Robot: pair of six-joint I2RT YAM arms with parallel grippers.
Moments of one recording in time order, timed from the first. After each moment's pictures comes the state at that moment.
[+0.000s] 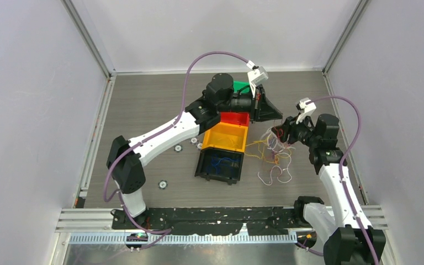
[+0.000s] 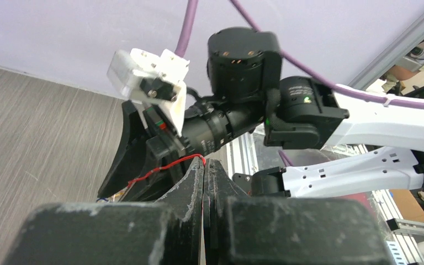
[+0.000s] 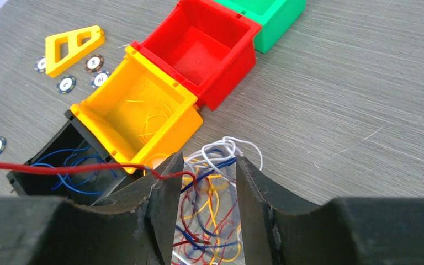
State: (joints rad) left arm -0.89 1.78 1.64 0.17 0.71 -0.38; right arm -0.08 0.86 0.64 -0.16 -0.64 -0.01
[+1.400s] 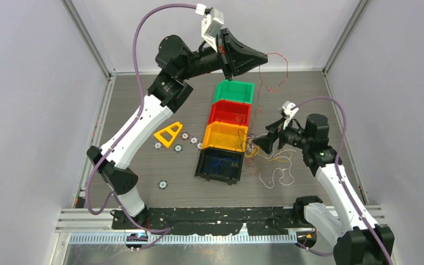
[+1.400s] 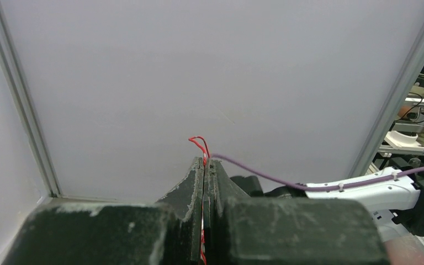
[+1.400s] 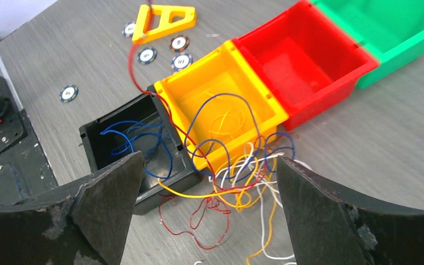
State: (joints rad) left arm -0.73 1.71 2.02 0.18 0.74 -0.42; right arm 0.07 0.85 0.66 -0.16 -0.81 -0.09
